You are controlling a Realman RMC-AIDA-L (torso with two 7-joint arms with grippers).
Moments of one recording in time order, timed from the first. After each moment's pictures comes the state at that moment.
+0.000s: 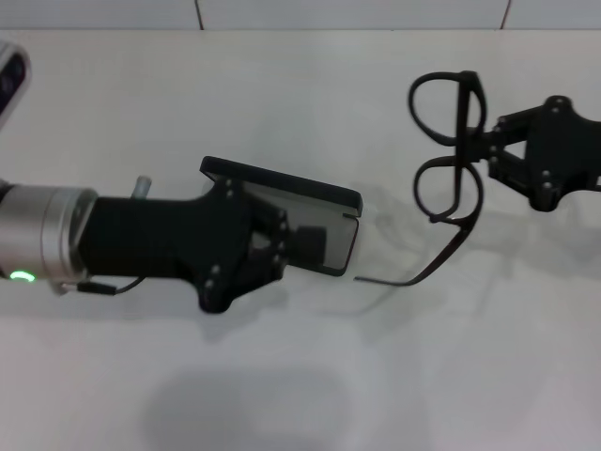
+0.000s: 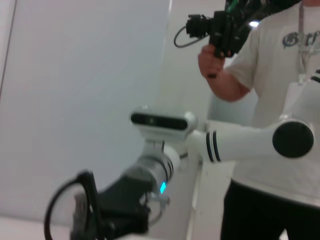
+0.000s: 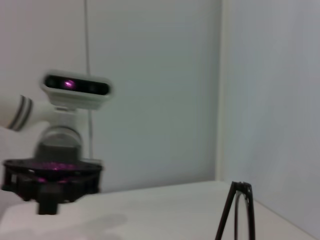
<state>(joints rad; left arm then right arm) -0.49 -2.02 0.99 0.60 1.64 1.92 -1.23 0.52 2.01 -1.00 -0.79 -1.63 -1.57 1.26</state>
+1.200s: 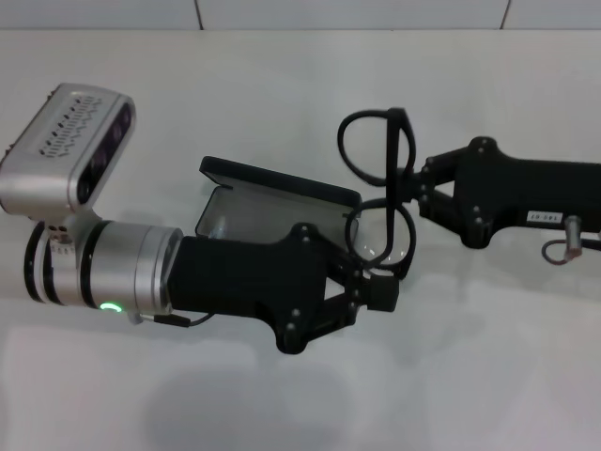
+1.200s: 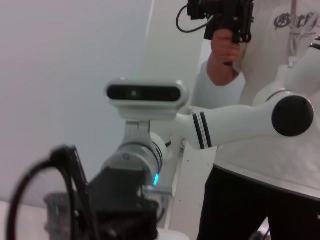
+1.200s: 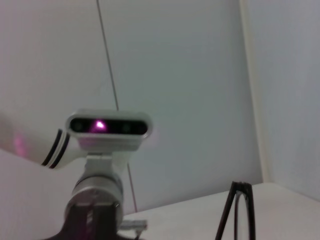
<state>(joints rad) -0.58 -2.09 0.98 0.42 1.74 1.84 -1.11 0.55 2.03 -1.23 -0.67 -1.45 -1.51 1.29</state>
